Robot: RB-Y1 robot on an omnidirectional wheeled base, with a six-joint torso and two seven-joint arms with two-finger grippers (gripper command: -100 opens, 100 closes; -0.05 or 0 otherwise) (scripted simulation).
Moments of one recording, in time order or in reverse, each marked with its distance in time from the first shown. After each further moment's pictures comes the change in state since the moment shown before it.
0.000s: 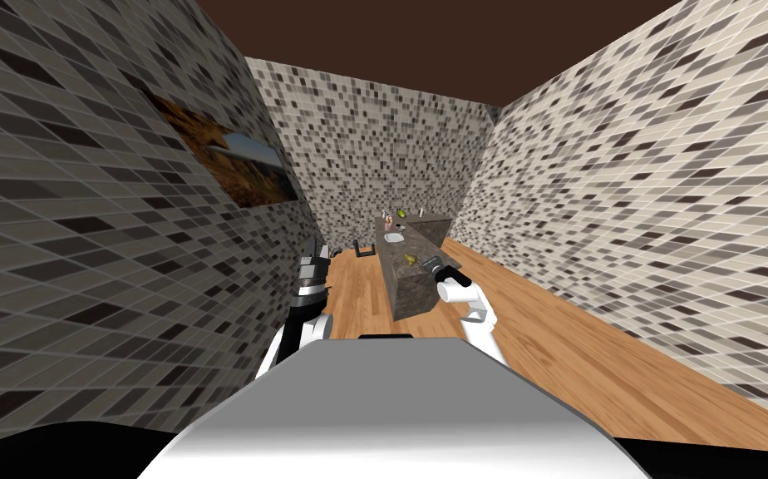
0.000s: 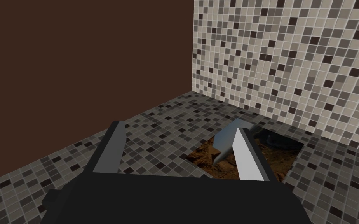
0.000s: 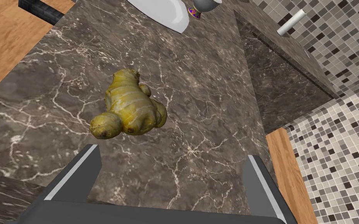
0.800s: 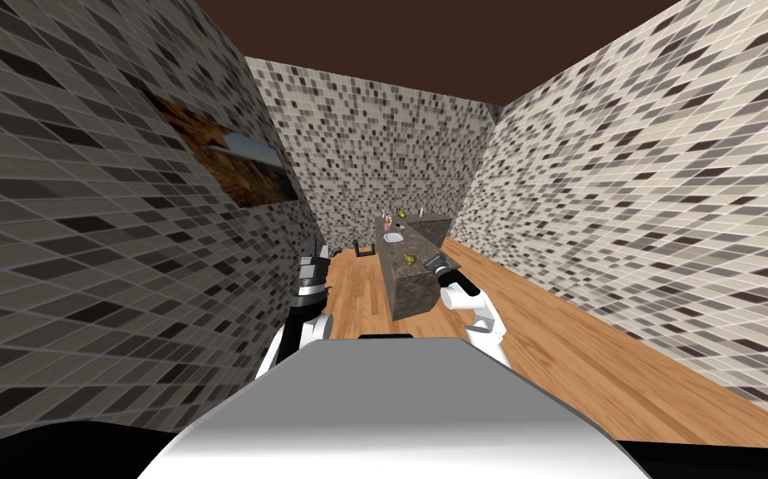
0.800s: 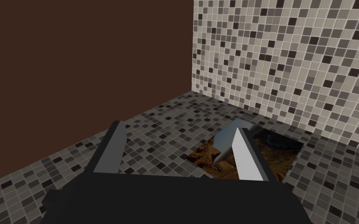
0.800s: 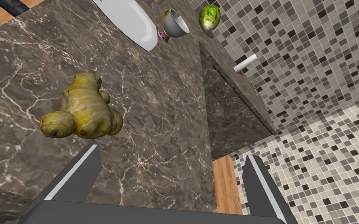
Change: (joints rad) left arm 0.000 0.000 0.000 0.000 0.000 0.000 0.000; right arm 0.076 0.006 -0.002 -0.056 0.017 -0.175 0.209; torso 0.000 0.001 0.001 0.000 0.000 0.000
